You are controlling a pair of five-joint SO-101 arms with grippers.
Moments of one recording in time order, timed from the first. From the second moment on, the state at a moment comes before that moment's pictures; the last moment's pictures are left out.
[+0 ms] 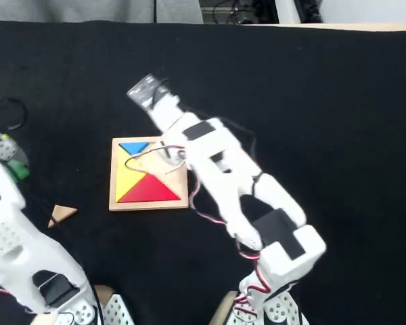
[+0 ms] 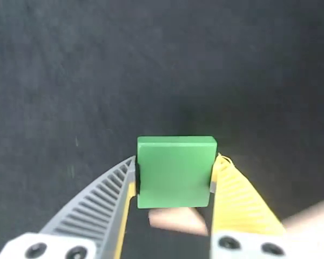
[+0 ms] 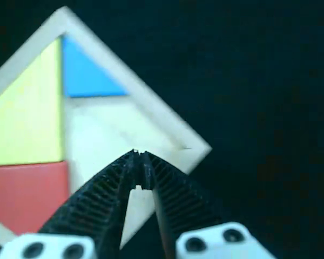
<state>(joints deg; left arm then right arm) -43.4 29.7 -25.0 96.5 8.0 -26.9 9.3 18.4 42.1 16.4</state>
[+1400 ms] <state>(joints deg) 8.5 3.1 18.8 62.1 59.0 -11.5 1.9 28.9 23.9 7.7</state>
